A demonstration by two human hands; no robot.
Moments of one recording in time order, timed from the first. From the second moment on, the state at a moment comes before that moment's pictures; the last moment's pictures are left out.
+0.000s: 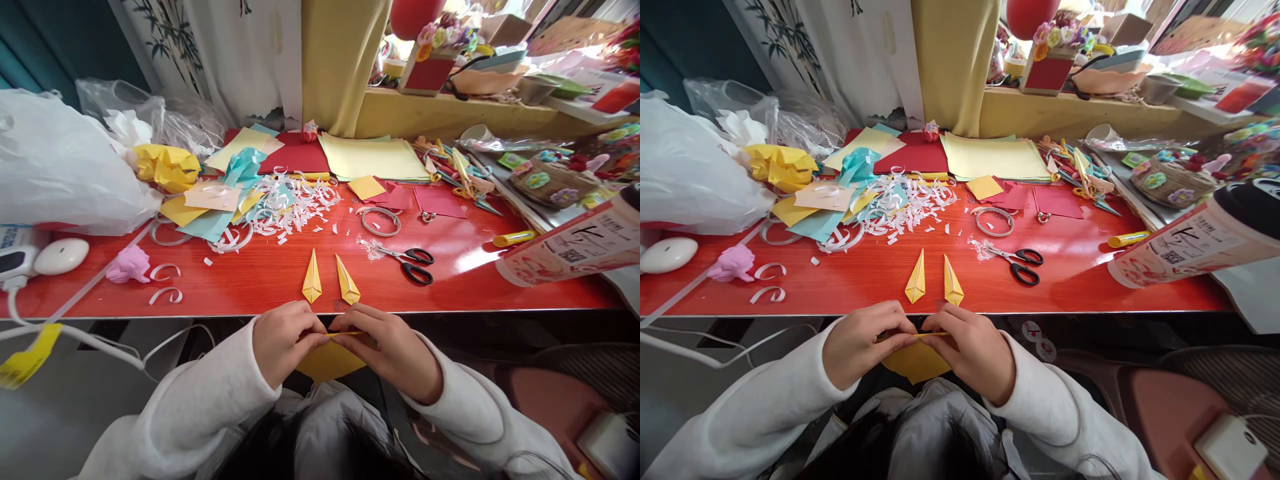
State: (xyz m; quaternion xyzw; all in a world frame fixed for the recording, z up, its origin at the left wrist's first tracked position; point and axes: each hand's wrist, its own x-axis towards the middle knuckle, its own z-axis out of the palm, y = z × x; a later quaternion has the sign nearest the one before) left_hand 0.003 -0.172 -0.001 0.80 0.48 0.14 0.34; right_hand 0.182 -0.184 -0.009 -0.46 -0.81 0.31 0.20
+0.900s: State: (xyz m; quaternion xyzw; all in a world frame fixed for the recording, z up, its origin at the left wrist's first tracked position) left_hand 0.004 -0.179 -0.003 0.83 0.49 0.03 0.26; right_hand 0.180 -0.185 -0.009 -0.41 -0.83 0.34 0.18
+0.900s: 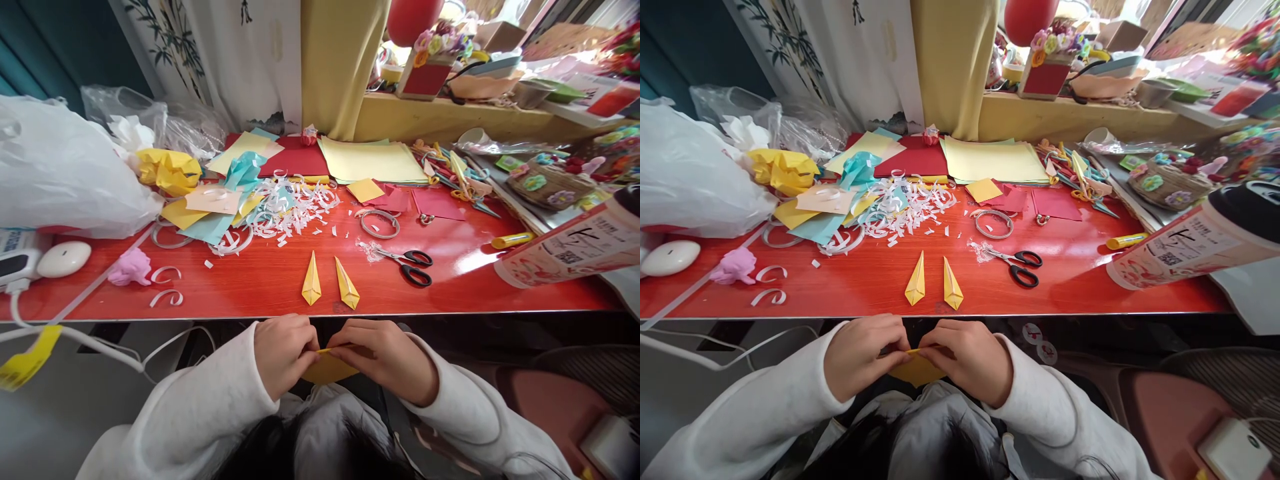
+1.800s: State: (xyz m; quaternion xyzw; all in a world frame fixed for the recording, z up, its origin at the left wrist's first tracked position) left_hand 0.001 -0.173 0.001 0.82 0.48 0.06 0.31; right_hand 0.182 -0.181 -0.007 -0.42 -0.83 0.32 0.19
